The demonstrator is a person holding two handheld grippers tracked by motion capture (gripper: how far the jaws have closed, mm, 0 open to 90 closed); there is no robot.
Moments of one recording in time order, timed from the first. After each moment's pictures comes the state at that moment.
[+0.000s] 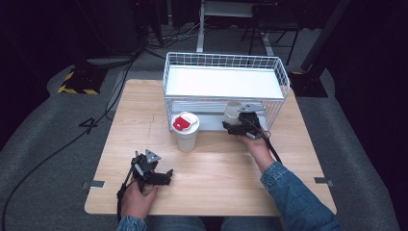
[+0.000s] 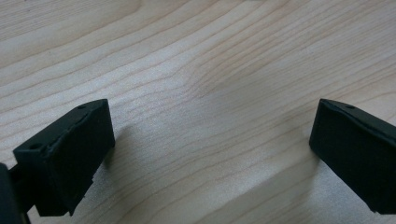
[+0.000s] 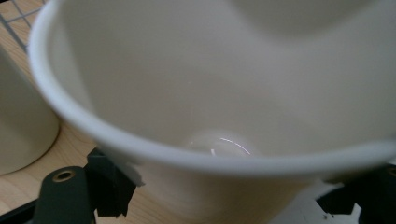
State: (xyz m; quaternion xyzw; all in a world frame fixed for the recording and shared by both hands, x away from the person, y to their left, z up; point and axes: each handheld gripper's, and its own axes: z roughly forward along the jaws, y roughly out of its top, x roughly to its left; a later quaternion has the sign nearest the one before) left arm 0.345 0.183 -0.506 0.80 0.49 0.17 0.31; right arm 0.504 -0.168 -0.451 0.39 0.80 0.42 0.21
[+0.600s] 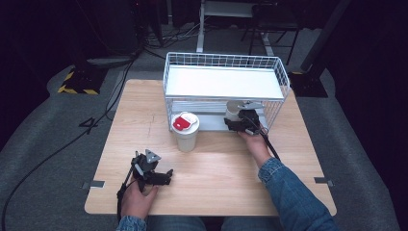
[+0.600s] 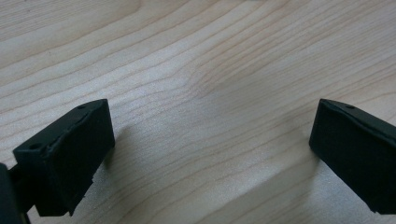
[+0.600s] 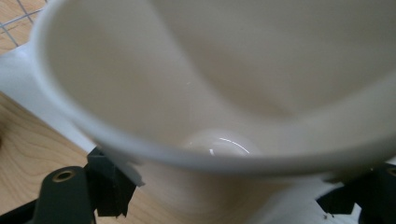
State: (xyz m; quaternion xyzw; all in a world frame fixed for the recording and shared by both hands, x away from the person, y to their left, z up) left arm 0.345 0.183 -0.506 0.79 0.49 0.17 0.31; right arm 0.525 -0.170 -0.463 0.41 0.79 0.40 0.24
